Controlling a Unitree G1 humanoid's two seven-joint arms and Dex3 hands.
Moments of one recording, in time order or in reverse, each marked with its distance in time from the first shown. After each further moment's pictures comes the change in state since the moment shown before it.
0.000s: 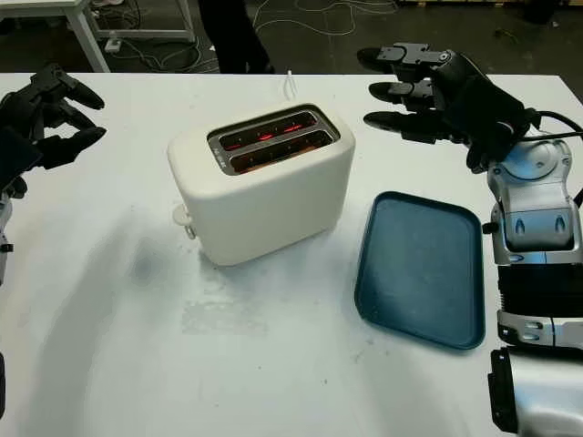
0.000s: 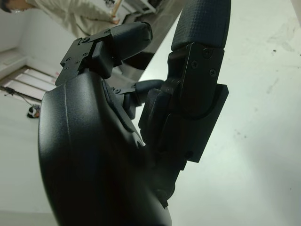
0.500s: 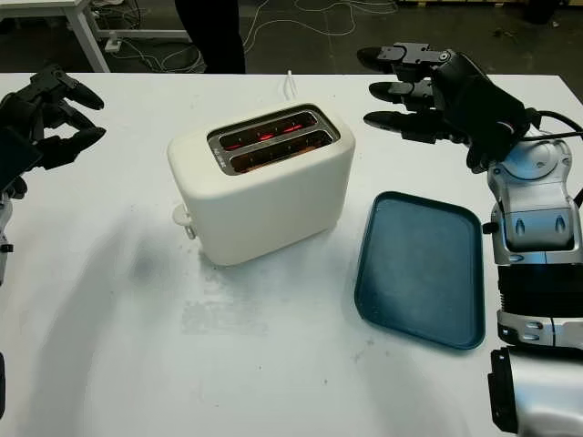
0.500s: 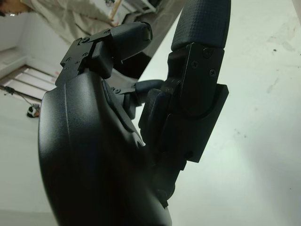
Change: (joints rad) left arm 0.000 0.000 0.000 0.002 0.000 -0.001 0.002; right arm 0.000 0.000 0.000 -0.001 0.000 0.000 -0.002
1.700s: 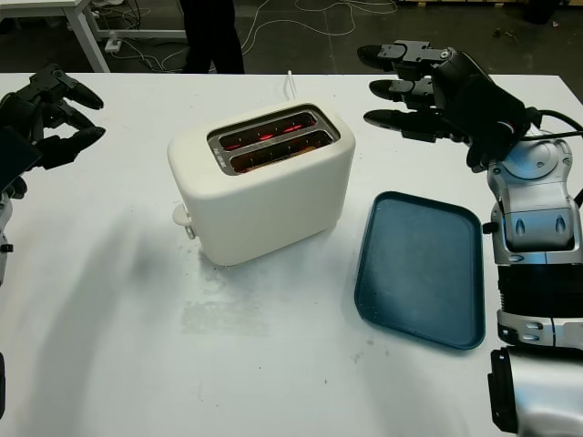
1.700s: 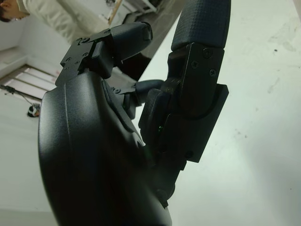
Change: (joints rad) left arm 0.000 0.000 0.001 0.000 -0.001 0.000 0.003; right arm 0.000 0.000 0.000 -0.008 -0.001 0.000 -0.007
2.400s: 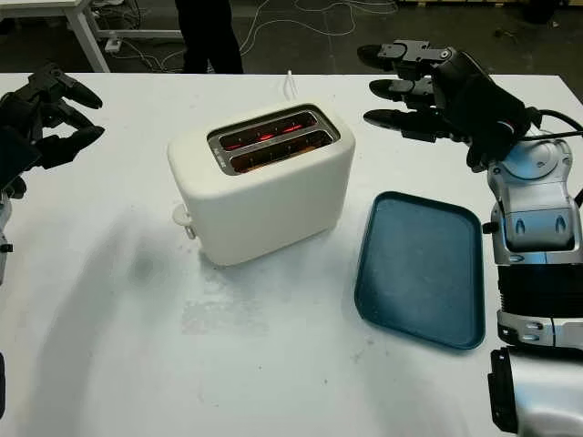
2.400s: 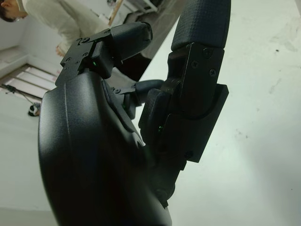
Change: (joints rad) left arm 0.000 0.000 0.003 0.000 -0.001 0.000 0.003; right arm 0.000 0.000 0.000 0.005 0.001 -0.001 -0.001
